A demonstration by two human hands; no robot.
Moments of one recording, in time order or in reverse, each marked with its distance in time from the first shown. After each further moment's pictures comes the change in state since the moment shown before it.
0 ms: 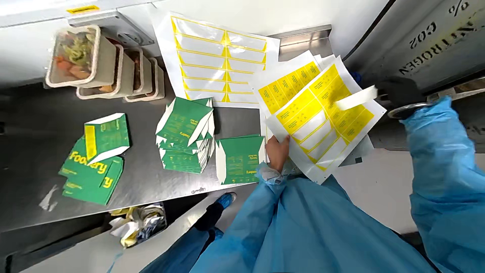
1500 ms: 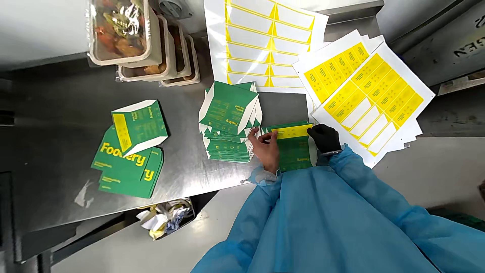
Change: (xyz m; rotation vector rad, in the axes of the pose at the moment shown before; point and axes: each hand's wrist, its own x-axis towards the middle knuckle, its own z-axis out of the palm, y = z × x) left_hand 0.050 -0.119 -0.182 -0.365 0.389 0.052; right_hand -0.183 -0.054 0.369 -0.142 -0.113 0.009
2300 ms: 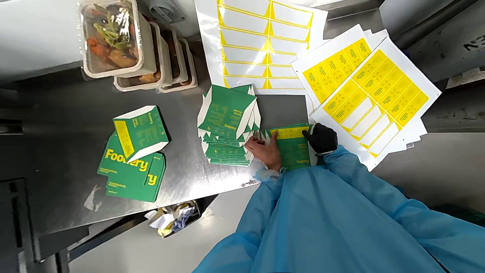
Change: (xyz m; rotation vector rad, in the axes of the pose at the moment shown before) left_hand 0.006 -0.021 0.019 0.335 0.222 0.138; right_hand 0.019 -0.003 0.010 -0.382 -0.020 -0.009
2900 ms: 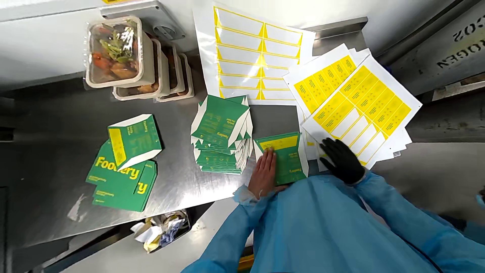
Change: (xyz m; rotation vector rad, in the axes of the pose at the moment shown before) left_hand -0.014 -0.039 -0.063 0.580 -0.835 0.917; right_hand -0.040 0.122 -0.037 -0.210 0.214 -0.818
